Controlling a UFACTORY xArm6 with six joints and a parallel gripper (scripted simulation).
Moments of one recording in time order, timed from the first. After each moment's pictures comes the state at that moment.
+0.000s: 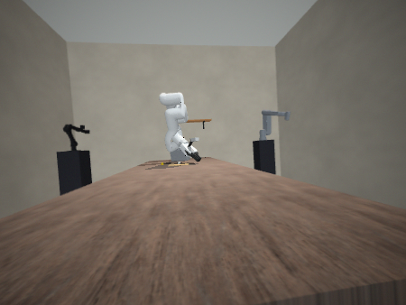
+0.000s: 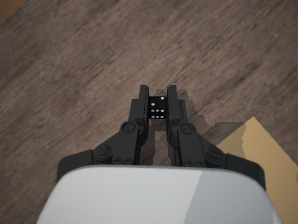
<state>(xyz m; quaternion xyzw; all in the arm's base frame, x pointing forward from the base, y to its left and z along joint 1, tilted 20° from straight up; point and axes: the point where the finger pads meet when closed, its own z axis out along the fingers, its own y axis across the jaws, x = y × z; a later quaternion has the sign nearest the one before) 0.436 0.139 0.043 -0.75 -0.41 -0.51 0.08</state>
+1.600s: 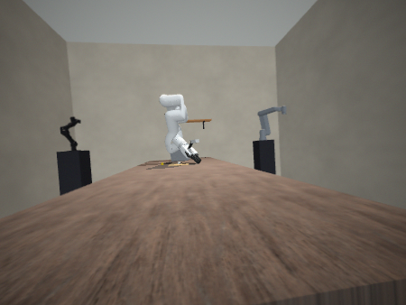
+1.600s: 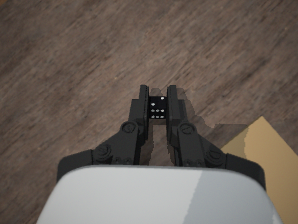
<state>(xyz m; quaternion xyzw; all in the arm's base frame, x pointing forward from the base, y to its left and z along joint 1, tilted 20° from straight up) 0.440 0.138 0.031 -0.75 -0.41 -0.51 0.08</state>
